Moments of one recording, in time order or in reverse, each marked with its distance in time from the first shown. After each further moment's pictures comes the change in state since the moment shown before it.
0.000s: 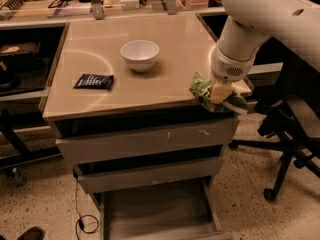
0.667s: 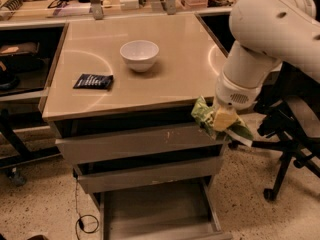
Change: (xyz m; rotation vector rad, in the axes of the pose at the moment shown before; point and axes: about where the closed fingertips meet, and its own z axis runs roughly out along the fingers) arm 0.004 0.071 0.015 -0.099 -0.028 0.071
